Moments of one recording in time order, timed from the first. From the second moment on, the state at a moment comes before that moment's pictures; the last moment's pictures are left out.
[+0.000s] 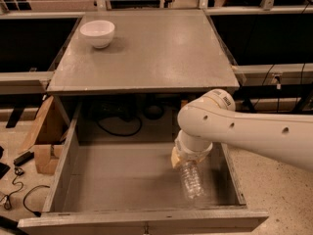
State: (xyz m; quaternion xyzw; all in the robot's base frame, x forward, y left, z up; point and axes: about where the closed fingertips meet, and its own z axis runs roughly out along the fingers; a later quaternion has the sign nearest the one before) arm 0.496 -0.101 0.635 -0.11 0.99 0.02 0.08
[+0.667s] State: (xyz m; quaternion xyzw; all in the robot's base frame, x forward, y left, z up) arm 0.506 -0.188 0.770 -0.12 0.96 0.00 0.24
